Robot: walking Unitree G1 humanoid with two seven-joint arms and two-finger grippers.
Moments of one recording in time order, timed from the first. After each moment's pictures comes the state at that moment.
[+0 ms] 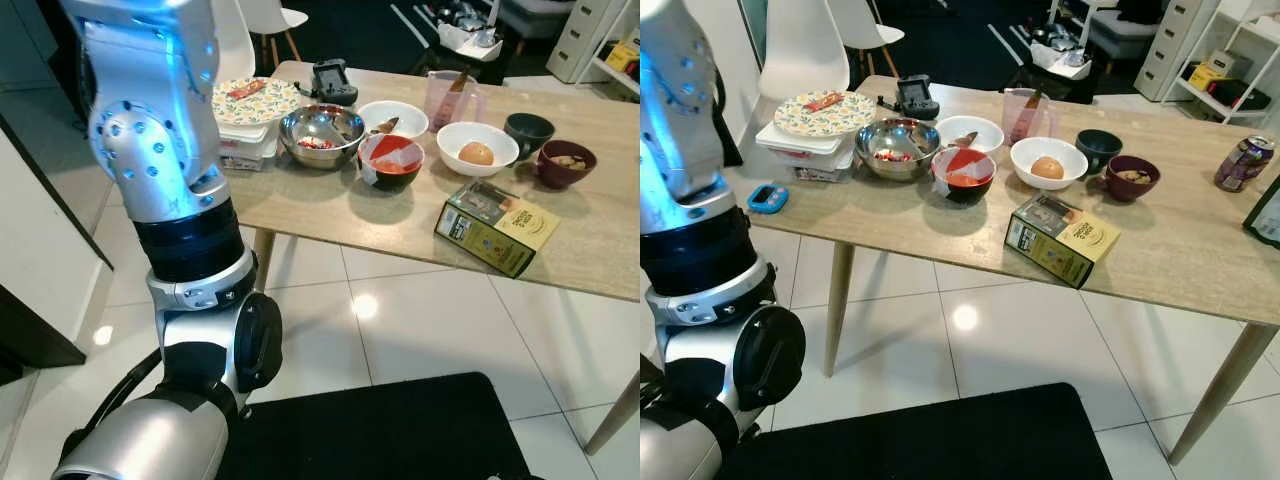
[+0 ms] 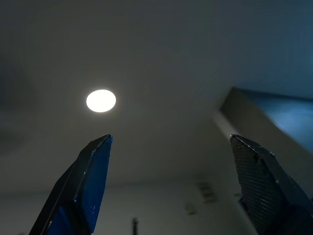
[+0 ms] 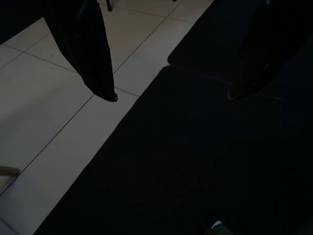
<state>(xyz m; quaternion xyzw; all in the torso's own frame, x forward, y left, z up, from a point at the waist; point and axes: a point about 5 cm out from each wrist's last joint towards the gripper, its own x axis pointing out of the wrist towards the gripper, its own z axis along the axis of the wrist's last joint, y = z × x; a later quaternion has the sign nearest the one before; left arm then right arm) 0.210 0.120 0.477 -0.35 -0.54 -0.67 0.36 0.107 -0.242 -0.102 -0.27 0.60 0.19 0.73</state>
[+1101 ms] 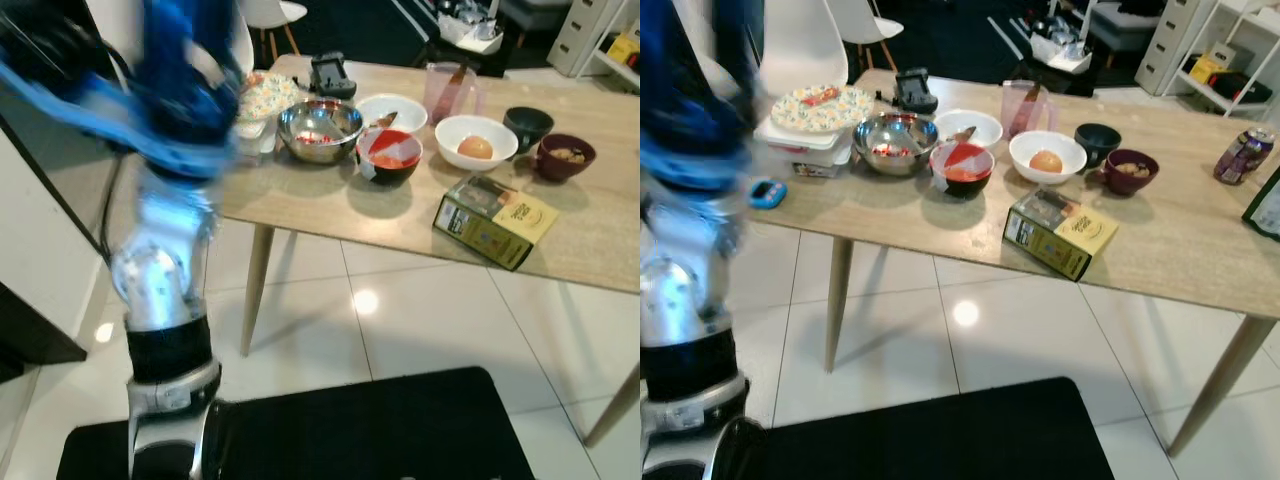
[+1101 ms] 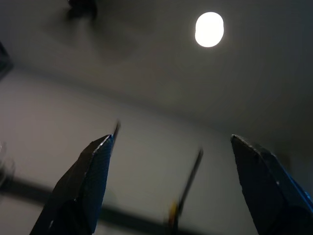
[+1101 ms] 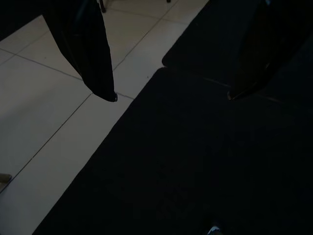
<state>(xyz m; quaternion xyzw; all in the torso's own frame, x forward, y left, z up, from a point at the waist) 0.263 0.122 0.322 -0.37 -0.32 -0.62 0.61 0.107 -0.244 -0.101 -0.26 0.60 0.19 0.73</state>
